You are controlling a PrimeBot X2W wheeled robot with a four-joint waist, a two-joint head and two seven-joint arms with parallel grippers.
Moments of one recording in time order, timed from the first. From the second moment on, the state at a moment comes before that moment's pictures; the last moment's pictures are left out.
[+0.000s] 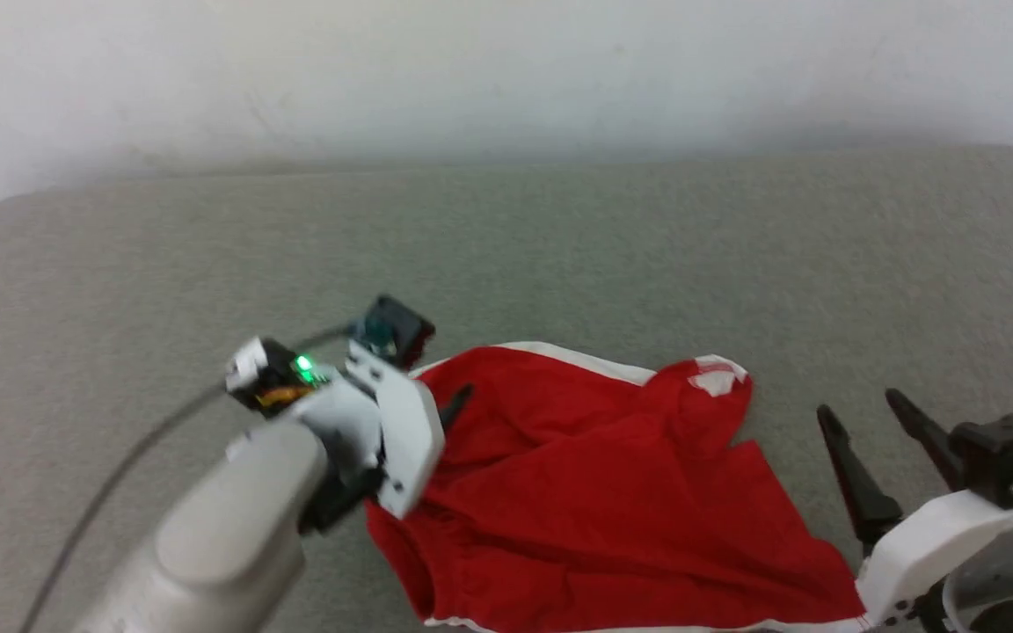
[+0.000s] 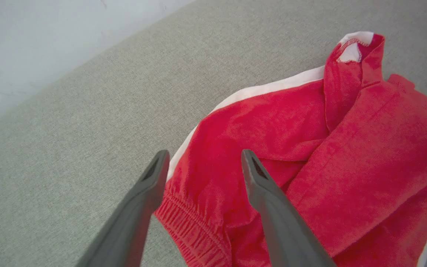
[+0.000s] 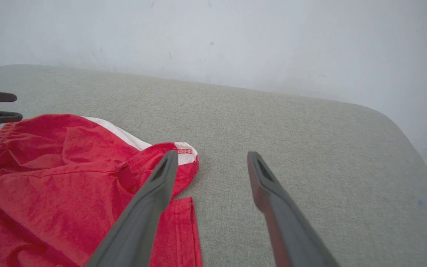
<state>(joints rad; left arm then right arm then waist) -0.51 0.34 -0.65 0.33 -0.44 -0.12 0.34 0.08 -0.20 0.00 -0.22 0.20 0.13 0.27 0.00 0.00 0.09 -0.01</state>
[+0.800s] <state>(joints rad) -0.92 0.53 -0.96 0.59 -0.86 -0.13 0.57 0.01 -0.14 0.07 -0.13 0.17 0.13 0.18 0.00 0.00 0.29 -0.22</state>
